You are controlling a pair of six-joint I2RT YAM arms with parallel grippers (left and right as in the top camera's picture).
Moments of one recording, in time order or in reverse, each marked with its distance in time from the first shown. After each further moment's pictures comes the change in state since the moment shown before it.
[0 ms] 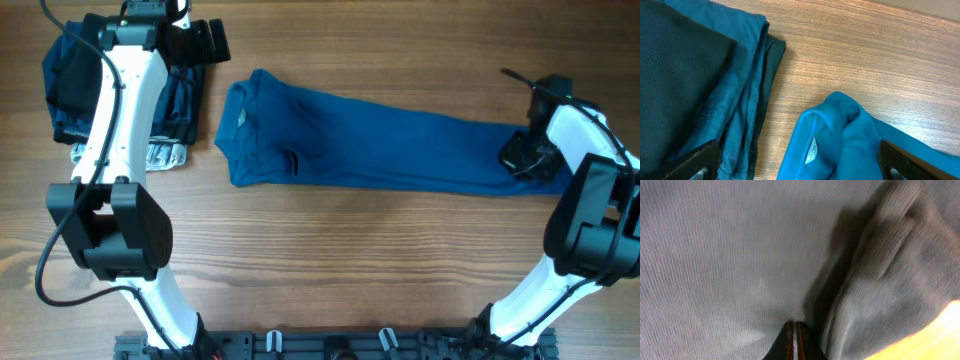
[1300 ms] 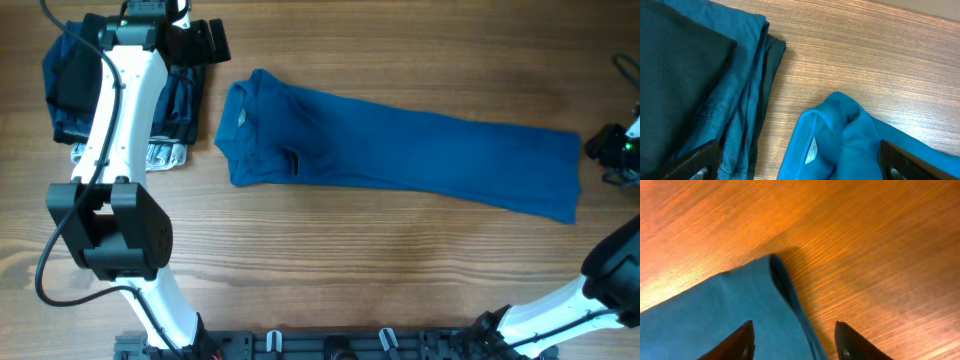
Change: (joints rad) left arm 0.000 0.000 0.000 0.000 0.000 0.000; right arm -0.436 -0.092 0.066 0.214 -0.439 -0.539
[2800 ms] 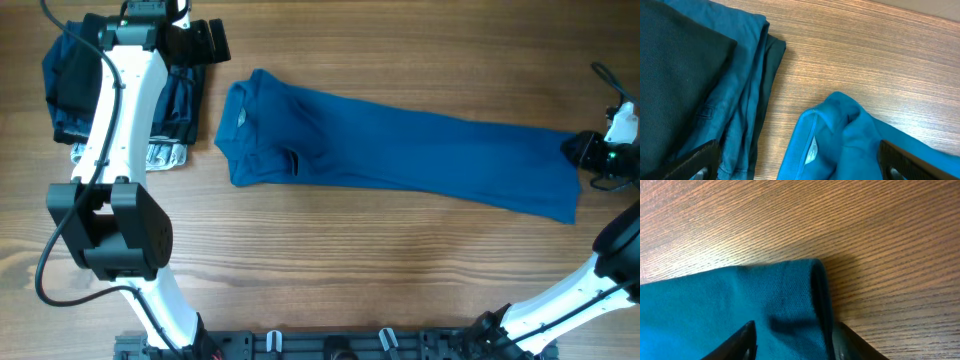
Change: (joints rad) left arm 0.000 0.000 0.000 0.000 0.000 0.000; right arm -0.011 0.164 0.001 0.074 -0.216 -0.205
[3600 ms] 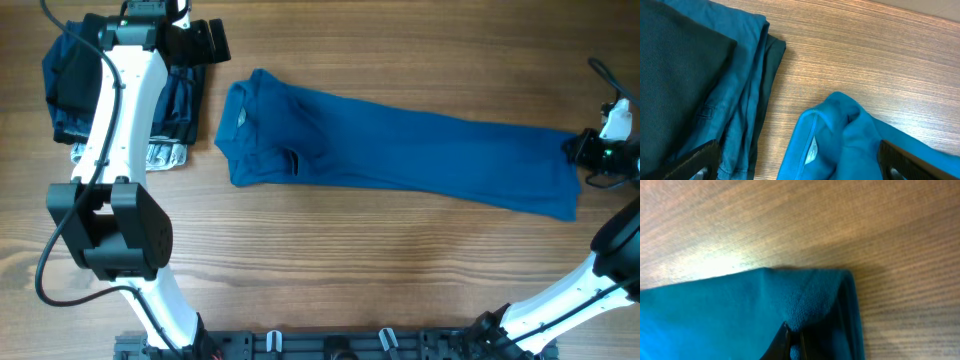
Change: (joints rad) left arm 0.000 0.000 0.000 0.000 0.000 0.000; right arm 0.019 0.000 0.000 0.004 -0.064 0.015
